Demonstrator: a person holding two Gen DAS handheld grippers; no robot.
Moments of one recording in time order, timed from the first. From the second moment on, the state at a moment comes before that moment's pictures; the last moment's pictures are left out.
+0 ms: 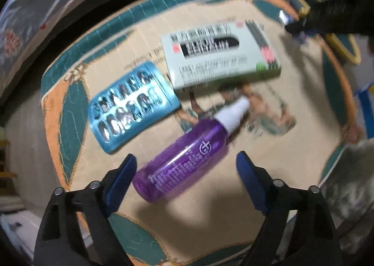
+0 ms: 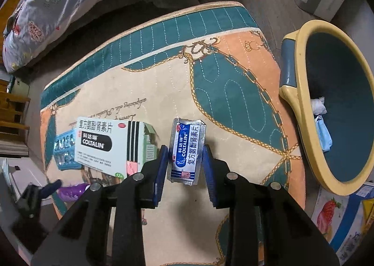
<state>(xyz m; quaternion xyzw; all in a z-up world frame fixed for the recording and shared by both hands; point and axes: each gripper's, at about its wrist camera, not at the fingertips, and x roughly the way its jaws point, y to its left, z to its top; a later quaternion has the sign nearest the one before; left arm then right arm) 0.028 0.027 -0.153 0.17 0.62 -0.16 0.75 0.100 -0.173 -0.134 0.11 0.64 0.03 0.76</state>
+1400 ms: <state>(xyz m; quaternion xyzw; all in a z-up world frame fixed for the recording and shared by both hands) 0.030 -0.129 -0.019 0.11 0.44 -0.27 0.85 0.060 -0.353 -0.065 0.21 0.55 -0.03 0.81</state>
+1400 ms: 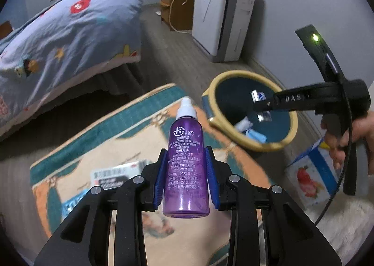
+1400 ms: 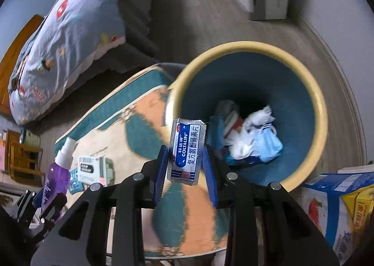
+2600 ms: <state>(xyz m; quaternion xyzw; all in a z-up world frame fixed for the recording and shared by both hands) 0.047 -0.272 -0.058 0.13 0.41 -0.35 0.83 0.040 -0.468 -0.073 0.25 0.51 -0.15 0.81</state>
